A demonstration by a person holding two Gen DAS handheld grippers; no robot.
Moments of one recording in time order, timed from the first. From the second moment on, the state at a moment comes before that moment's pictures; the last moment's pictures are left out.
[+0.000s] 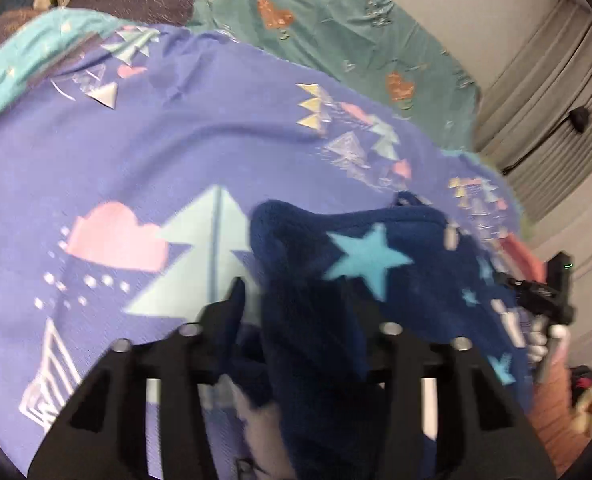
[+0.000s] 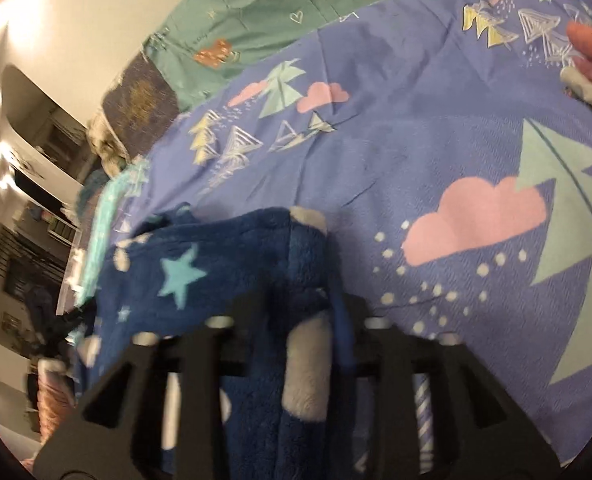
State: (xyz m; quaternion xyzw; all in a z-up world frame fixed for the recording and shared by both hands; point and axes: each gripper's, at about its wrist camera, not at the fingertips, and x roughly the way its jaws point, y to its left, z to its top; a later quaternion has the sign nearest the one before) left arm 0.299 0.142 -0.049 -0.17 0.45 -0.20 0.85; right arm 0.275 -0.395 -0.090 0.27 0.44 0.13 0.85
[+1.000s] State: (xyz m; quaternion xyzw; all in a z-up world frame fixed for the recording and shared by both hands) left arm 0.082 0.127 -0.045 -0.03 0.46 -0.20 0.86; right arm 0.048 -0.380 -0.066 0.21 0.42 0.09 0.88
